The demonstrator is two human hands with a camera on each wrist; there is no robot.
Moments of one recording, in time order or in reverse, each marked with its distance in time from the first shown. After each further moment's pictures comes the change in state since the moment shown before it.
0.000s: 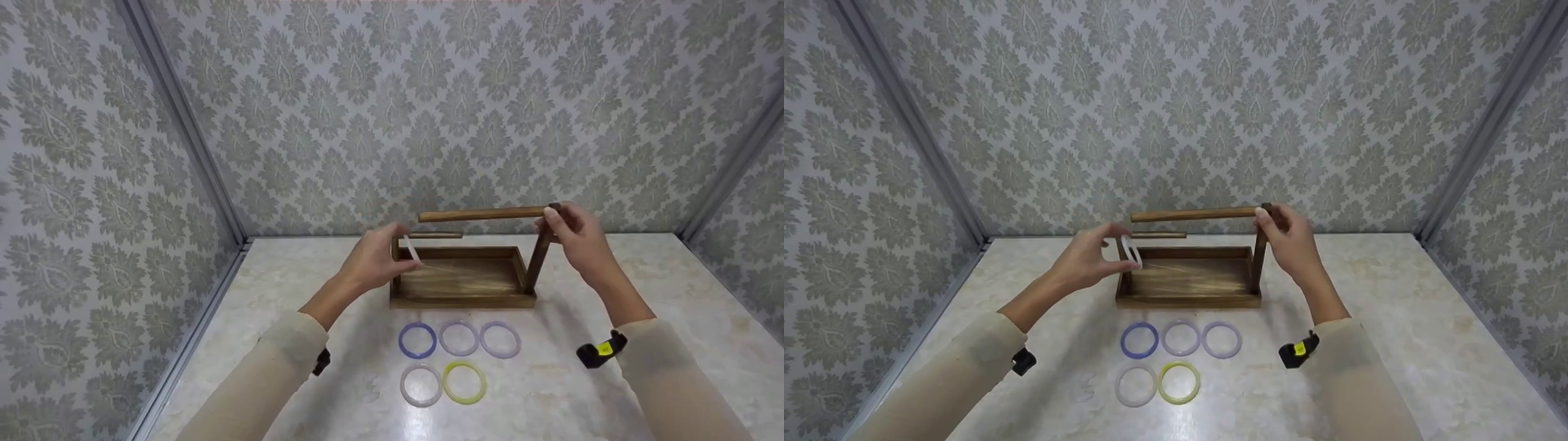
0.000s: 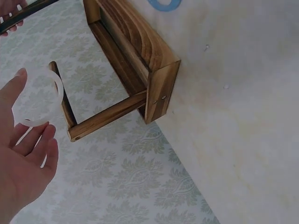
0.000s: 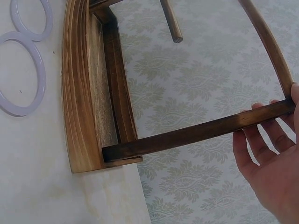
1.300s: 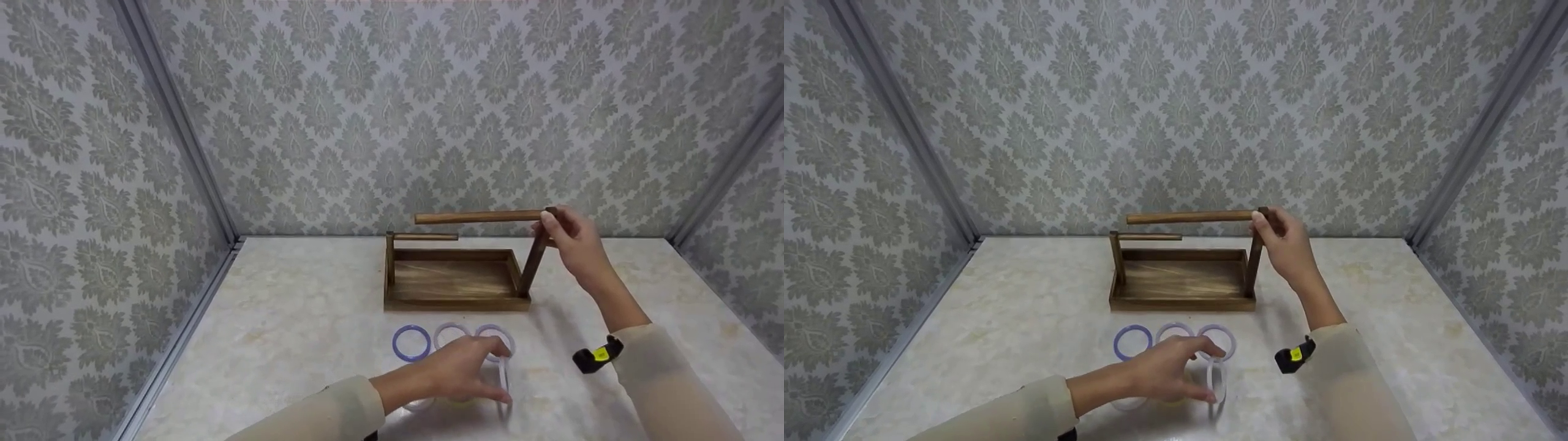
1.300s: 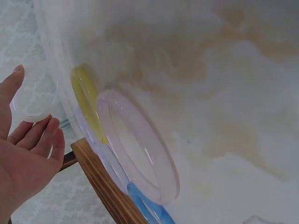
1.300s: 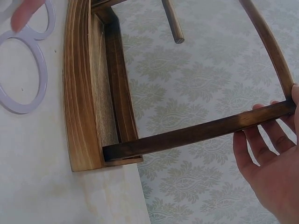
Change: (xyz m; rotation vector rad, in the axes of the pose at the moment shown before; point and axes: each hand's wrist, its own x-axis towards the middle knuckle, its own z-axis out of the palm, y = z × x) left_hand -0.065 0.081 0.155 -0.002 -0.406 0.289; right_hand 0.001 -0.002 0.001 0.013 0.005 -0.003
